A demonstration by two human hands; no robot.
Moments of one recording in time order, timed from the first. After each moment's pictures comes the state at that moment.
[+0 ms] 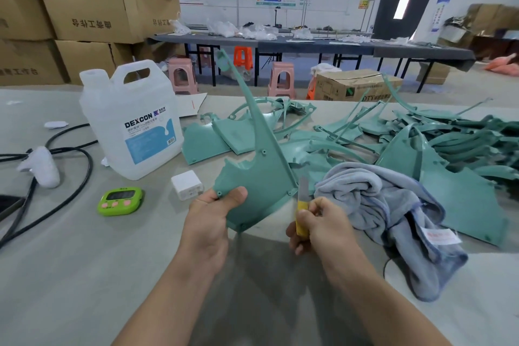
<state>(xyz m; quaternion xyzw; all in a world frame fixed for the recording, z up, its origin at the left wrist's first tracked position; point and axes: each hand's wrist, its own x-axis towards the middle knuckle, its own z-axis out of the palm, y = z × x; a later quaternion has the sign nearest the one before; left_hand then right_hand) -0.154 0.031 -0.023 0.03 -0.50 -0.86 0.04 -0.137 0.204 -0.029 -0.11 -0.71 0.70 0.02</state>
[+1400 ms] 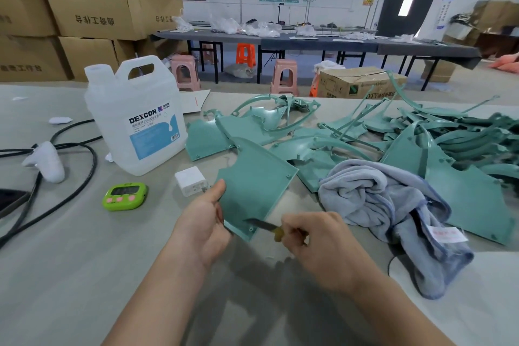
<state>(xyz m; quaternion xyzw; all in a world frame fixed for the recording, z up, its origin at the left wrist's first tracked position) -0.162 0.015 -0.017 0.15 -0.37 -0.91 -0.12 -0.116 0.214 -0.021 0.24 -0.90 0.33 0.12</state>
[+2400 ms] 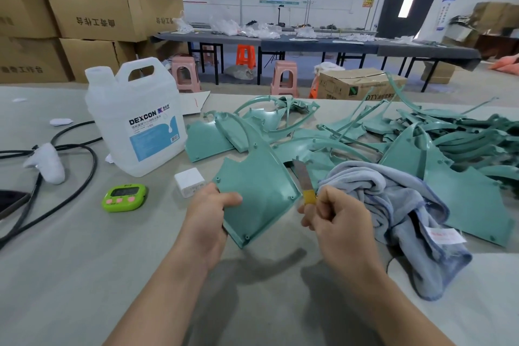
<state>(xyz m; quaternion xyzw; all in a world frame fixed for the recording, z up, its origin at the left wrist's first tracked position) -0.155 0.021 -0.015 0.08 -0.55 -0.83 -0.02 -0.132 0.224 -0.037 0.06 -0.82 0.51 0.24</state>
